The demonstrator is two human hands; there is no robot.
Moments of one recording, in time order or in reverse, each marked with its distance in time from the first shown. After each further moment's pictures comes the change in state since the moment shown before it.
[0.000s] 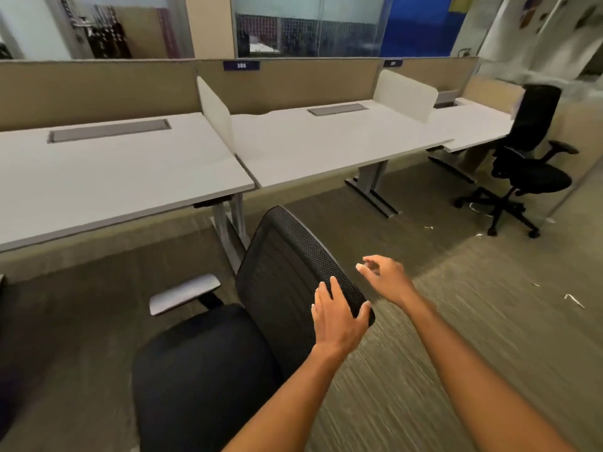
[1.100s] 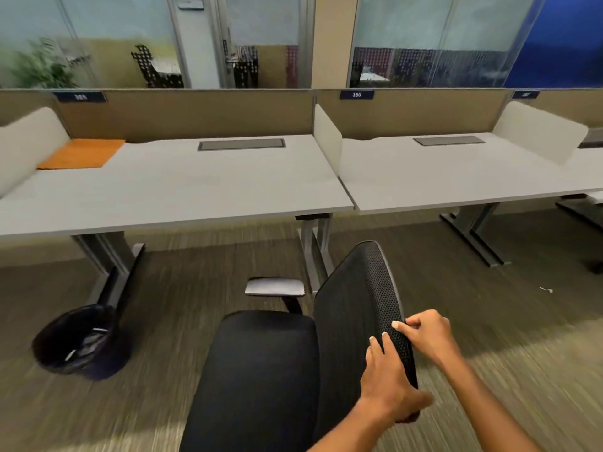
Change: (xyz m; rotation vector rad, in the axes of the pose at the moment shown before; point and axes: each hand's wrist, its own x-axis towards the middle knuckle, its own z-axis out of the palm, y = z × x) left_hand -0.038 -0.058 -0.055 -0.055 -0.175 -0.198; right_hand -0.024 -0.079 0.082 -0.189 -0.152 -0.128
